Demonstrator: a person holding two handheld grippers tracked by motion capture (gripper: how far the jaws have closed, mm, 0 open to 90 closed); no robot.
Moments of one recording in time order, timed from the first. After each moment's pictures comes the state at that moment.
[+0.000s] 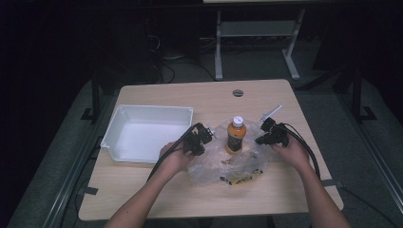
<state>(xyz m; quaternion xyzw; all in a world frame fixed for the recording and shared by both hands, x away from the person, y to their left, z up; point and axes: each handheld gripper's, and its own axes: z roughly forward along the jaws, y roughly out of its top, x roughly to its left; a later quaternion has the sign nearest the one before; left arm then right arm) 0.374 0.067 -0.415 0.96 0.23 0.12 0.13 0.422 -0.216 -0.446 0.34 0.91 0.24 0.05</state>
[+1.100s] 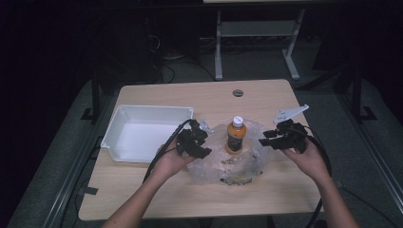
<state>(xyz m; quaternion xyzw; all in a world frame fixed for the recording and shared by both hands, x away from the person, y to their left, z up) 0.345 0.083 -0.372 0.93 0.24 0.10 0.26 0.353 -0.231 -0.372 0.31 0.88 0.35 0.10</state>
